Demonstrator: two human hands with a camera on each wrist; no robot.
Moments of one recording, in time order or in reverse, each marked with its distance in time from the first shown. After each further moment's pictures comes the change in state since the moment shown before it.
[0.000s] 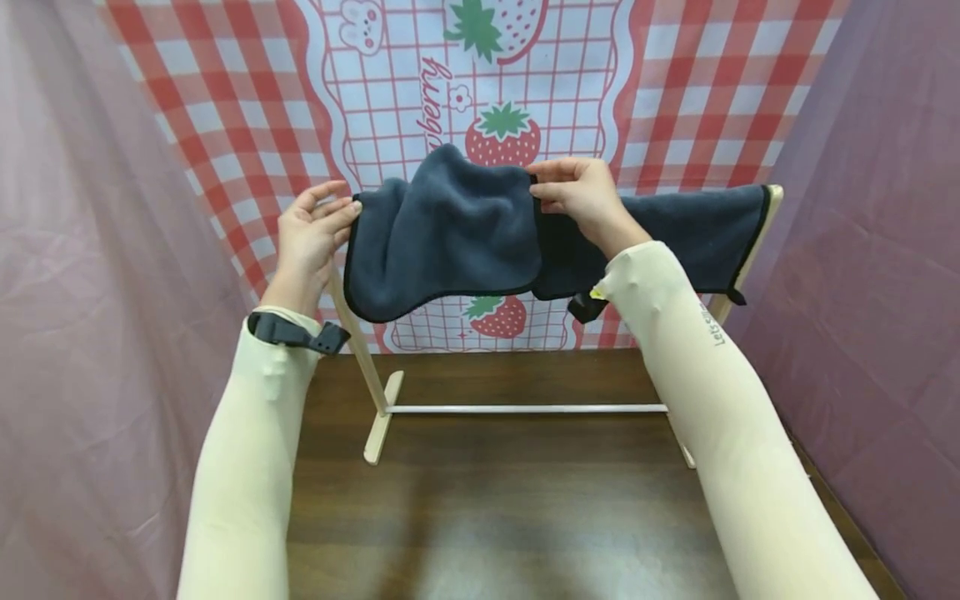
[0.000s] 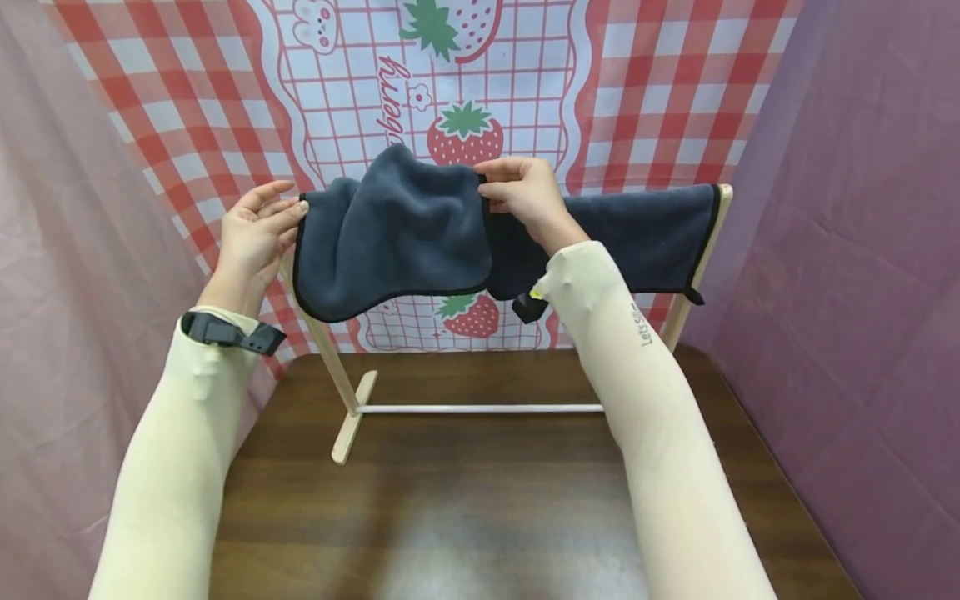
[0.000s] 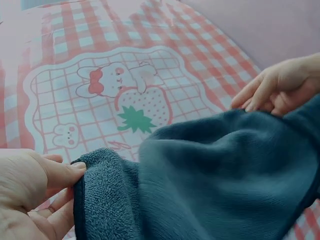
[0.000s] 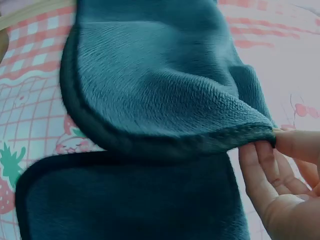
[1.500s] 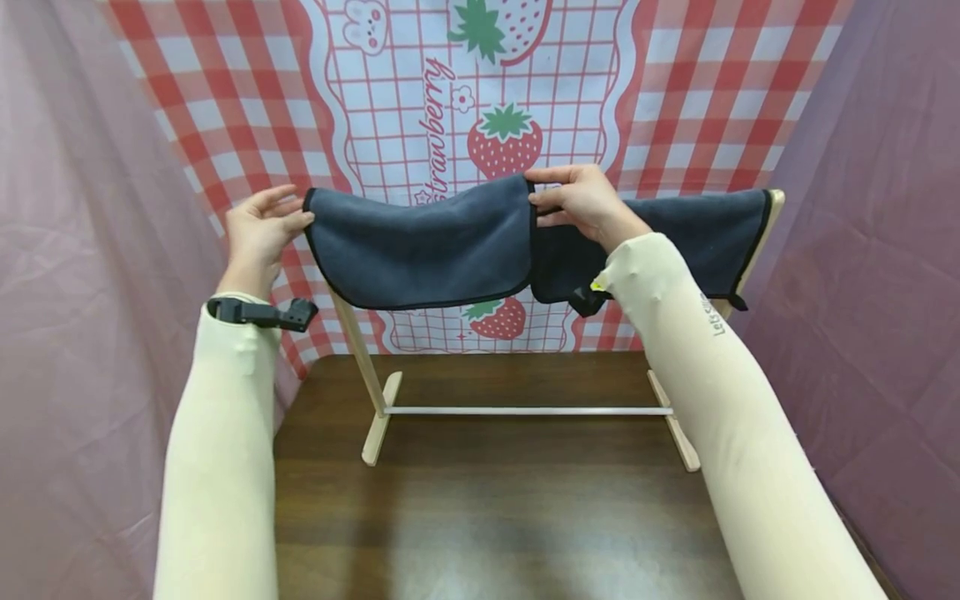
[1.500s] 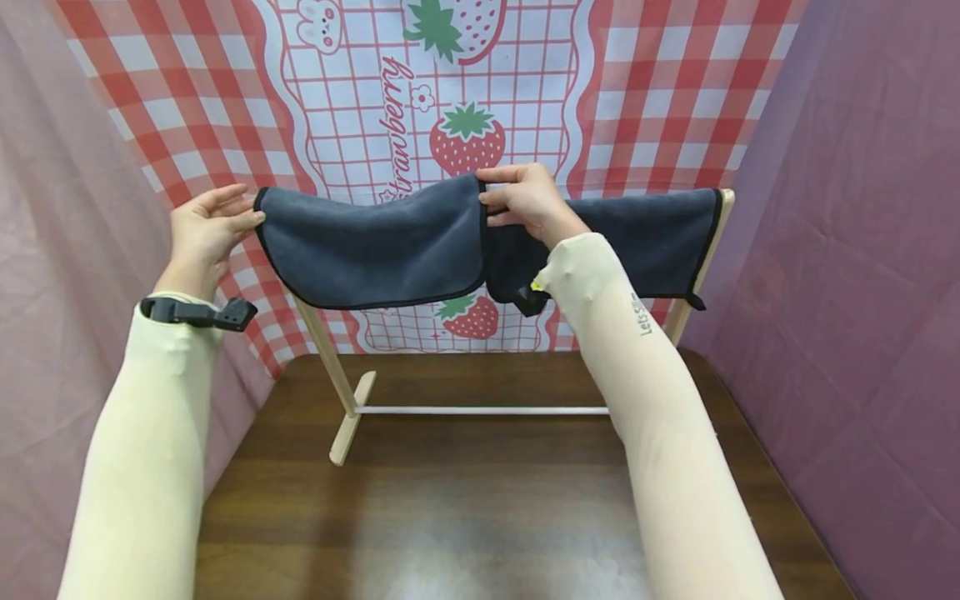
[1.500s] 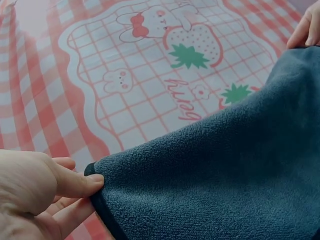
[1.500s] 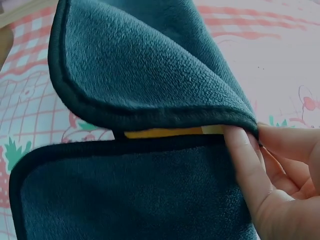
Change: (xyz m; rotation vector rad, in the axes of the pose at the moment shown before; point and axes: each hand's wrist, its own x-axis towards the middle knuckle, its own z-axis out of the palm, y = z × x) left_hand 0.024 0.019 -0.054 0.337 0.148 -0.046; right_hand 0.010 -0.003 -0.001 -0.002 -0.124 0.203
